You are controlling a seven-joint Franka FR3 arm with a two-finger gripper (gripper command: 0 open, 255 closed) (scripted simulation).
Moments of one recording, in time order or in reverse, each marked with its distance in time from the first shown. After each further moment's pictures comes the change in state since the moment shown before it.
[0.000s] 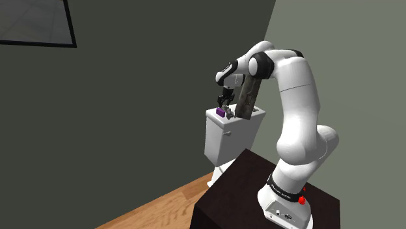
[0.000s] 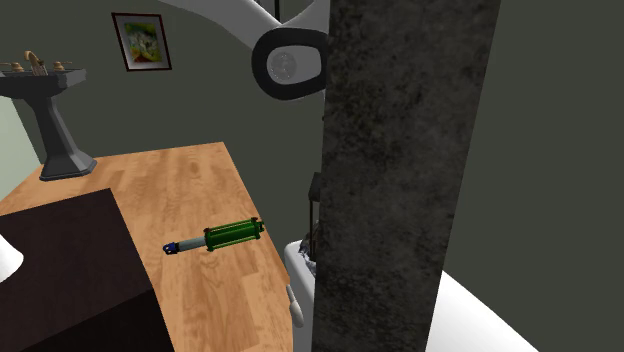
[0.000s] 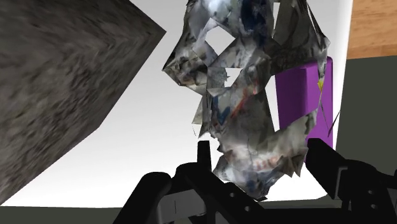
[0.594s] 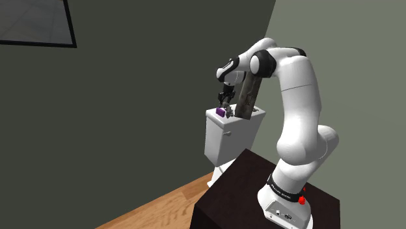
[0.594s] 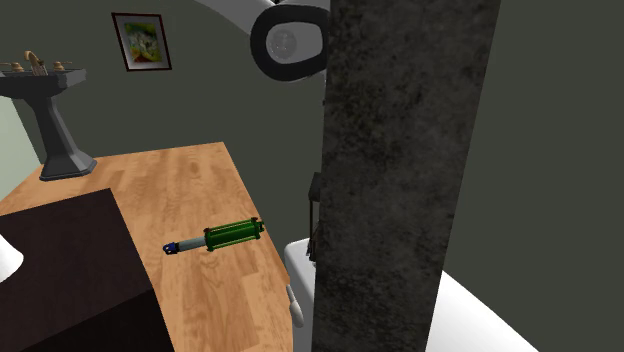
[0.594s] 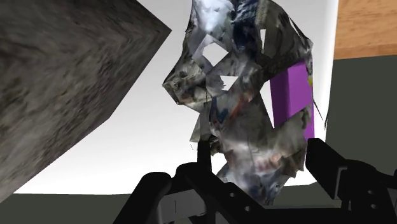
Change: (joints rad) arm 0.006 -0.034 -0.010 0.013 -0.013 -0.048 0.008
